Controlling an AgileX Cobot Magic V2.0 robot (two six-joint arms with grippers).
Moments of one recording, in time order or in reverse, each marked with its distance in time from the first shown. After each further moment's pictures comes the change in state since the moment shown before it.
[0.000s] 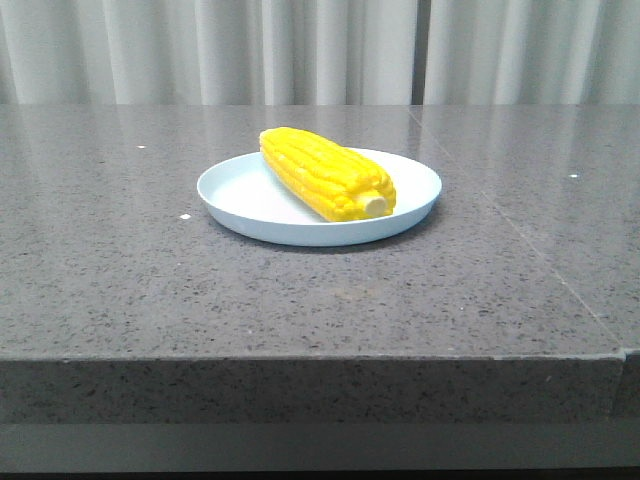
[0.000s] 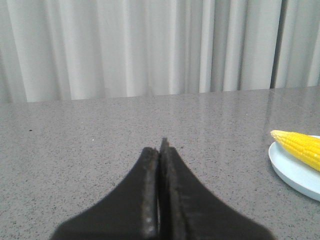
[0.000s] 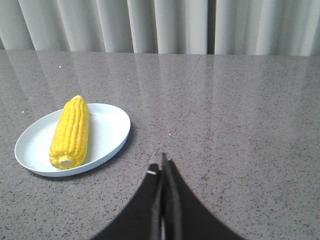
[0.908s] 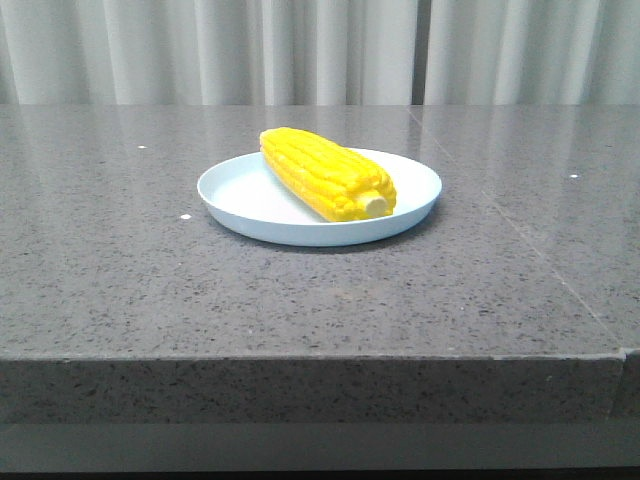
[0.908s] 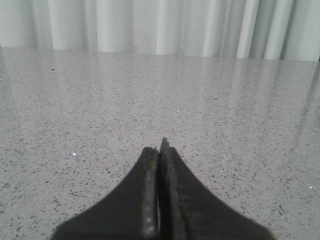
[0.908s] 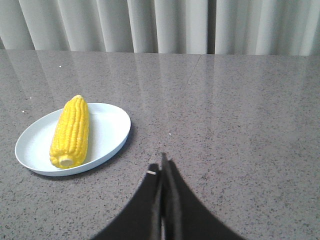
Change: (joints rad) left arm 0.203 -0.042 0.359 -0.268 -0.269 0.184; right arm 0.000 -0.002 0.000 -0.001 0.004 0.000
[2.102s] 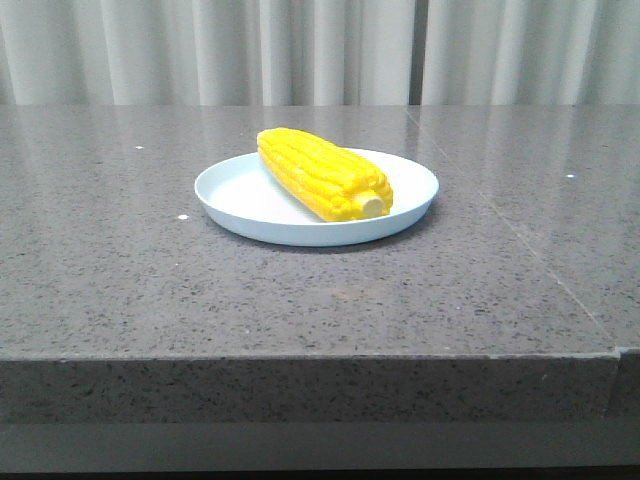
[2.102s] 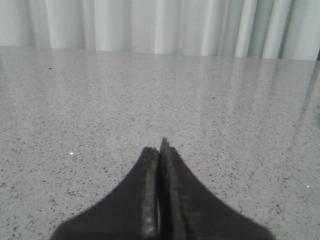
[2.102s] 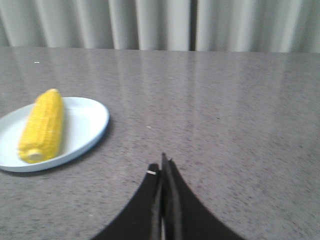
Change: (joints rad) left arm 0.000 0.000 0.000 -0.002 0.004 0.000; right arm -0.068 -0.034 0.108 -0.021 -0.090 -0.009
